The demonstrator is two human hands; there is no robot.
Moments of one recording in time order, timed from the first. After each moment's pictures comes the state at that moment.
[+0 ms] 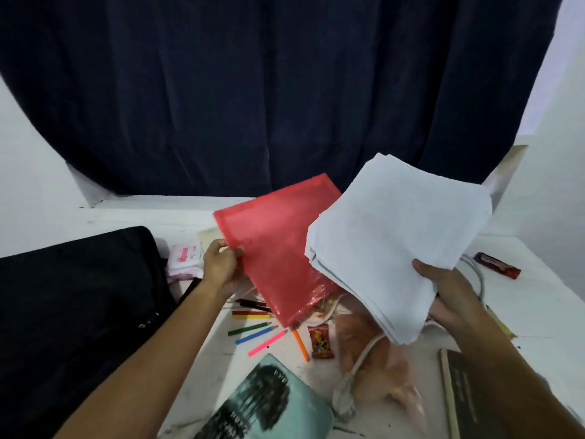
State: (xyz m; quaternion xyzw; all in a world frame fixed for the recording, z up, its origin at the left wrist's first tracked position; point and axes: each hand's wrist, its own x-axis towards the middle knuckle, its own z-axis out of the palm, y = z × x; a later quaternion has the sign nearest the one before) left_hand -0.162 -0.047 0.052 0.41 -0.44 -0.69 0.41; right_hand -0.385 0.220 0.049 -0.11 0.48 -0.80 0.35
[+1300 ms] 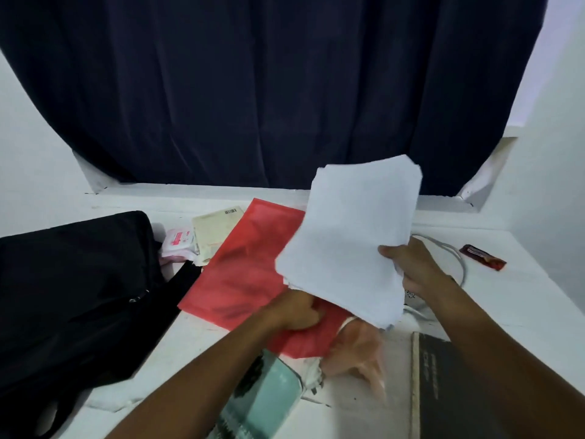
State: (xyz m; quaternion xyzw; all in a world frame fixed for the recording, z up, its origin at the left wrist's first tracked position) left_hand -0.209 0.088 0.005 0.23 -0.93 -0.28 0.02; right_hand -0.398 0.207 0.068 -0.16 0.66 -0.66 0.32
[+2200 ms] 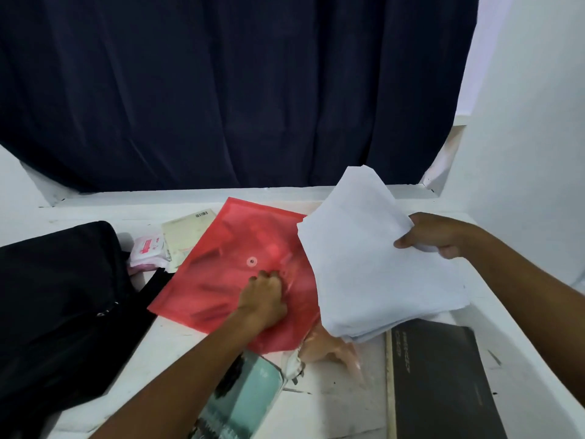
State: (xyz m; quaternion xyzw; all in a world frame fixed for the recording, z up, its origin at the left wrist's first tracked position) left_hand -0.206 0.091 0.006 0.35 -0.93 -0.09 0.00; right_hand -0.457 0.271 0.119 -0.28 0.83 -0.33 0.35
